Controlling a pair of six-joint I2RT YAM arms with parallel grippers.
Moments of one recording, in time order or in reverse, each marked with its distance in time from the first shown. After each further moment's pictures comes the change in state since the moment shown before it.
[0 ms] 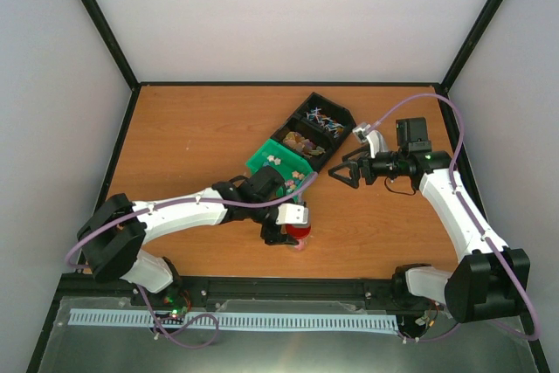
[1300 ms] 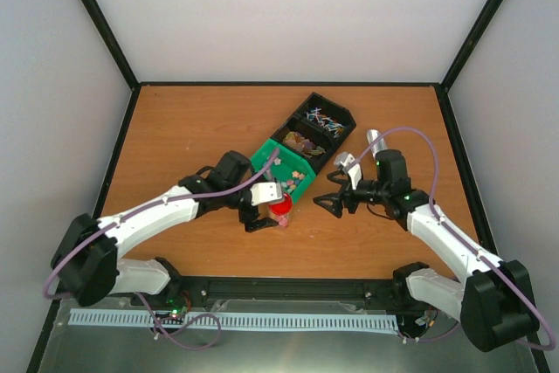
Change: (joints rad) left arm 0.232 -0.161 -0.065 -0.056 -0.050 0.001; right arm 0.177 -0.141 -0.389 0.492 0.142 0.009
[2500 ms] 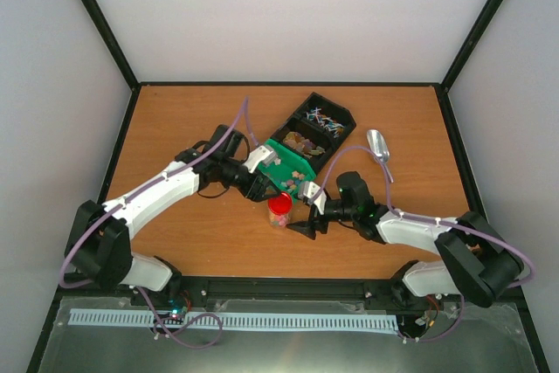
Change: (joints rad) left arm 0.146 0.110 0.222 -0.163 0.214 -0.548; right arm 0.369 0.267 -0.179 0.578 0.171 -0.079
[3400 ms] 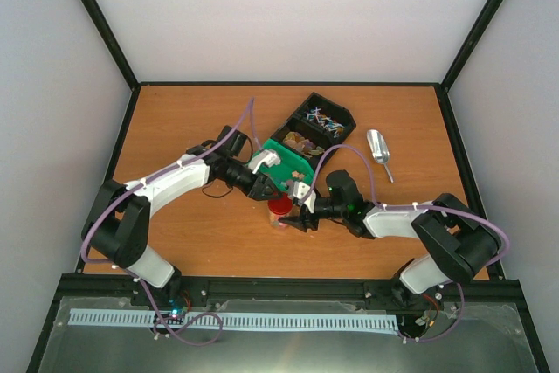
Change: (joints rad) left arm 0.056 0.148 -0.009 0.027 0.195 0.005; right arm 0.039 0.155 0.044 0.152 0.016 -0.057
